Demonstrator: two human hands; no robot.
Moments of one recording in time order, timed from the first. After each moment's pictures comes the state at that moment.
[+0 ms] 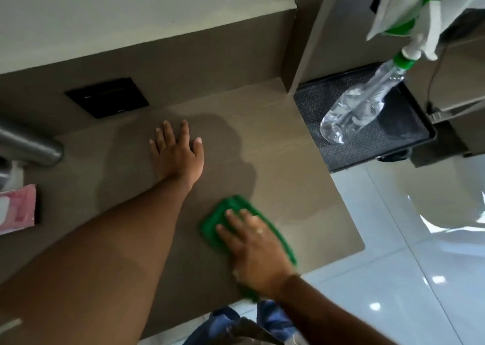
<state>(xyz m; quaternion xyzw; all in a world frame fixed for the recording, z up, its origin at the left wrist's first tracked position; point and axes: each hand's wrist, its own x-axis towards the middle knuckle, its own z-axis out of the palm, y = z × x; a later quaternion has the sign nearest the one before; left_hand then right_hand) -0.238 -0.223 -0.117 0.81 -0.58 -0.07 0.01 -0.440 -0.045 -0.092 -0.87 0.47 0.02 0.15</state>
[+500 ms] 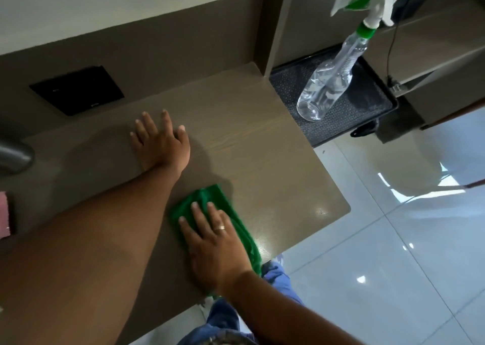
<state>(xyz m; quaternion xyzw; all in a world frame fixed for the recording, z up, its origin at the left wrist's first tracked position) -0.239 -0.220 -0.120 0.80 -0.59 -0.09 0.03 -0.358 -0.002 -0.096 -0.82 0.55 -0.01 0.15</state>
